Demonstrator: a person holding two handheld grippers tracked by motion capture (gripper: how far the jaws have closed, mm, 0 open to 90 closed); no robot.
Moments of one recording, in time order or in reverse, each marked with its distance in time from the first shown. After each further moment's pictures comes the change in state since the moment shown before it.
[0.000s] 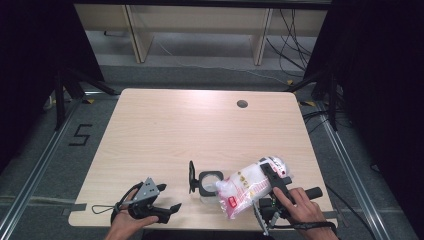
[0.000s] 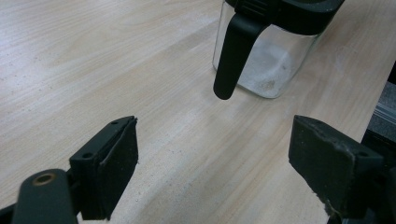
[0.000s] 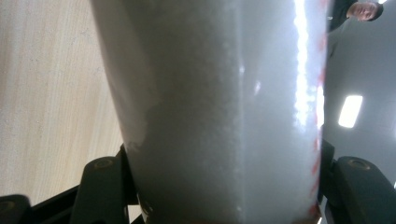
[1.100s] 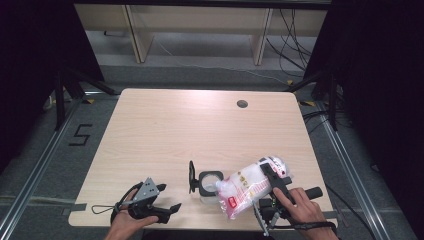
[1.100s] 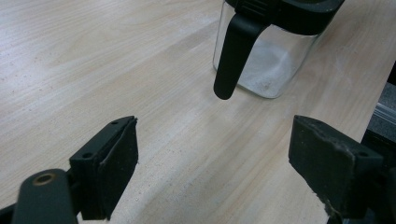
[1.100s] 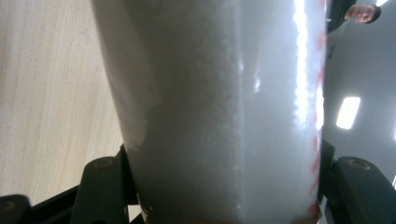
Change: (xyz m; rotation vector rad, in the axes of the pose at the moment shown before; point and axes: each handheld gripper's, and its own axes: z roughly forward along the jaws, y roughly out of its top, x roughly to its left) left arm 0.000 0.000 0.000 0.000 0.000 0.000; right arm 0.000 0.000 0.000 -0.008 -0.010 -0.007
